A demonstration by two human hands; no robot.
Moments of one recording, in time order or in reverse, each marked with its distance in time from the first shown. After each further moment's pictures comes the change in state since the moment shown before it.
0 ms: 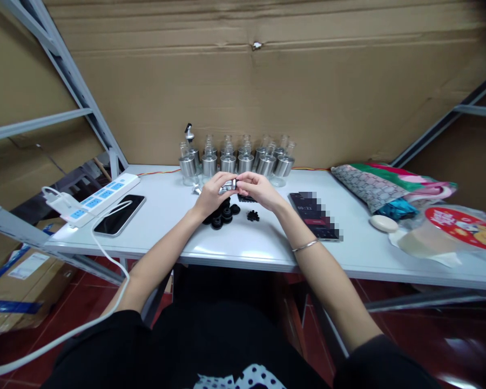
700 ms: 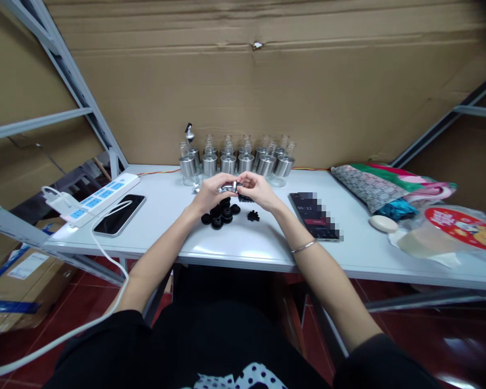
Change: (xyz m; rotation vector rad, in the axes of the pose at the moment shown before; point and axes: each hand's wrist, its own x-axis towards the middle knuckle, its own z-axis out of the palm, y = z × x) left_hand 0.005 -0.005 -0.008 -0.136 -0.093 -0.016; right_hand -0.001 -0.001 0.005 -0.209 0.030 -0.112
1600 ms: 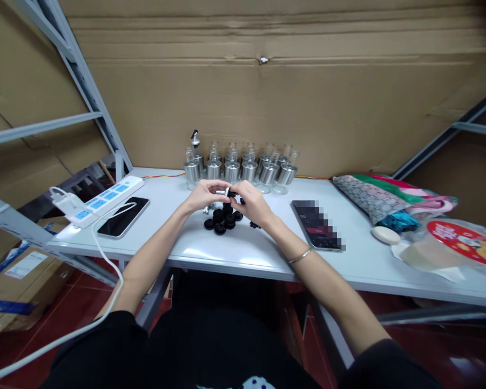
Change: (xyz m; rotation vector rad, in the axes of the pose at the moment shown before) left_hand -0.001 -0.011 -0.025 -0.567 -0.106 -0.545; right_hand -0.004 0.004 0.018 -0.887 0.002 -0.770
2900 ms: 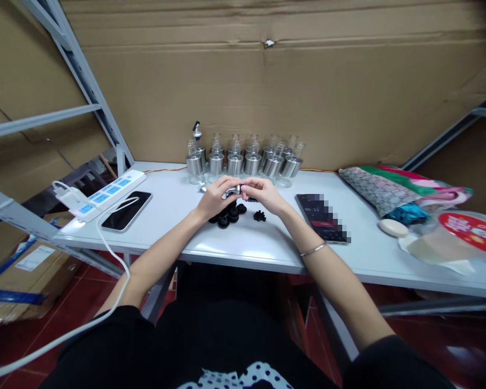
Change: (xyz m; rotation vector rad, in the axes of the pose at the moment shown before) left_hand -0.016 -0.008 0.029 0.705 0.203 0.678; right_hand -0.006 0.007 -0.016 0.931 -0.118 0.785
